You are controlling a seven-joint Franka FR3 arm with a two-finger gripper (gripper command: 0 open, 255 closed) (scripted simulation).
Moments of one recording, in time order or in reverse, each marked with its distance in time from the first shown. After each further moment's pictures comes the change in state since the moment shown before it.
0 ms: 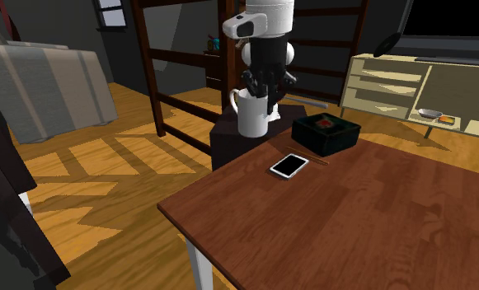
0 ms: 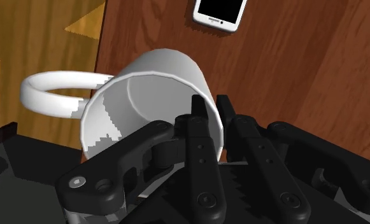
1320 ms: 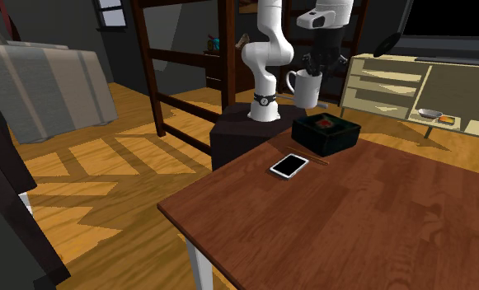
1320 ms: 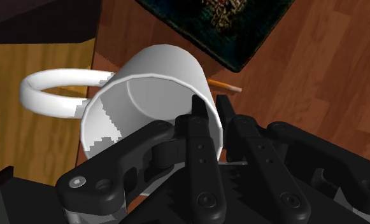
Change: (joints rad) arm 0.159 -0.578 0.141 -0.739 0.102 0.181 0.263
